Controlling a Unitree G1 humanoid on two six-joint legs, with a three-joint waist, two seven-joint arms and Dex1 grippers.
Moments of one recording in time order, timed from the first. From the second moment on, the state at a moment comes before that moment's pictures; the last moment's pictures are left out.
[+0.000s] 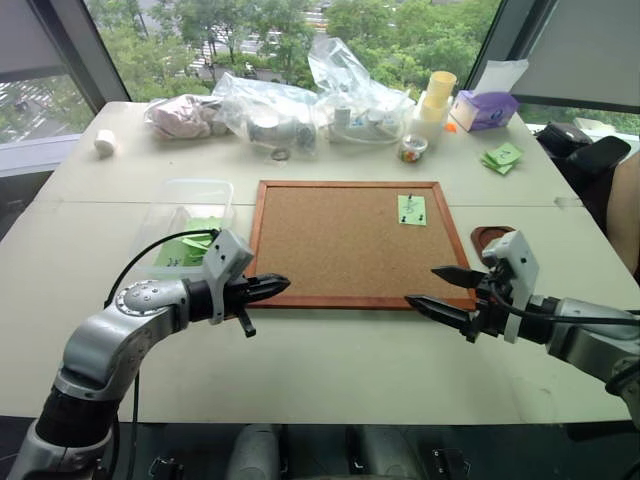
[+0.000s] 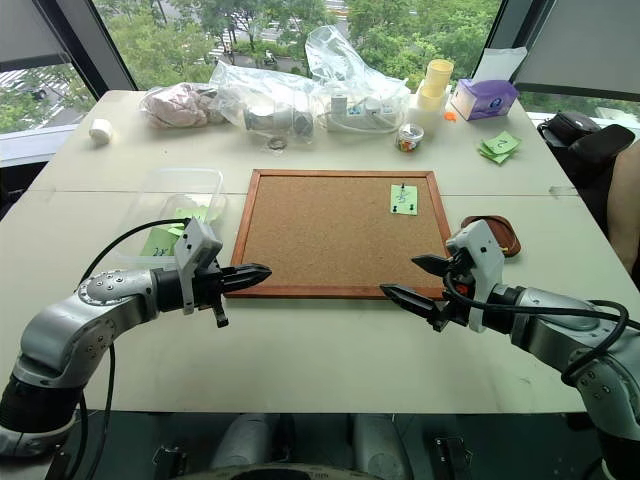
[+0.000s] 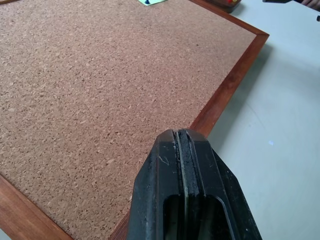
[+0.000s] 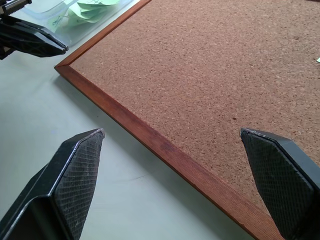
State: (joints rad) left arm -0.23 0.66 -0.01 -0.44 -0.60 0.80 -0.74; right arm -0.01 -0.84 -0.29 -0.60 0.95 0.95 0.54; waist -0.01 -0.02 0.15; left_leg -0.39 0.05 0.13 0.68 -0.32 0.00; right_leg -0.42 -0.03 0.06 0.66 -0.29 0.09
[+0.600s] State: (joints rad) left arm -0.25 0.66 -0.01 -0.43 -0.59 0.79 -0.74; right arm -0.02 -0.79 -0.24 -0.60 0.86 0.93 0.51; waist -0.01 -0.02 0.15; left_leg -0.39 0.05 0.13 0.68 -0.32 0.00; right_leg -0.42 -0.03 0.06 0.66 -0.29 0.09
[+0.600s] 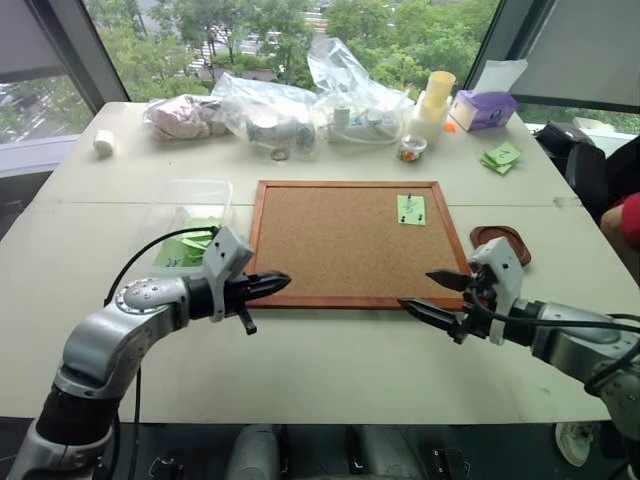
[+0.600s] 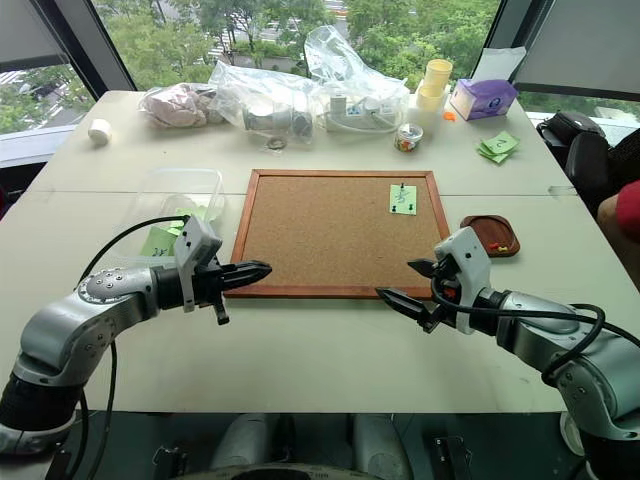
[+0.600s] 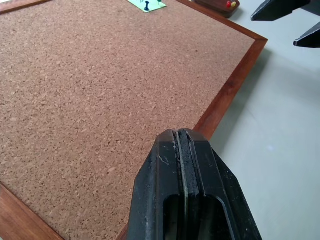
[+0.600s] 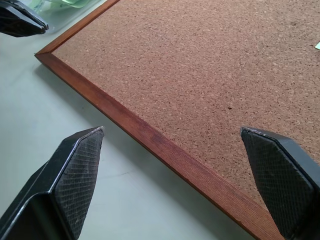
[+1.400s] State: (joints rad) left arm -0.66 0.49 -0.36 0.14 -0.18 0.55 -0.87; right arm -0.83 -0.56 0.02 0.53 0.33 0.50 0.53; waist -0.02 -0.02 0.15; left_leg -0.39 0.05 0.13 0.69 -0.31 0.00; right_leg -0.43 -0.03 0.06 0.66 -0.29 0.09
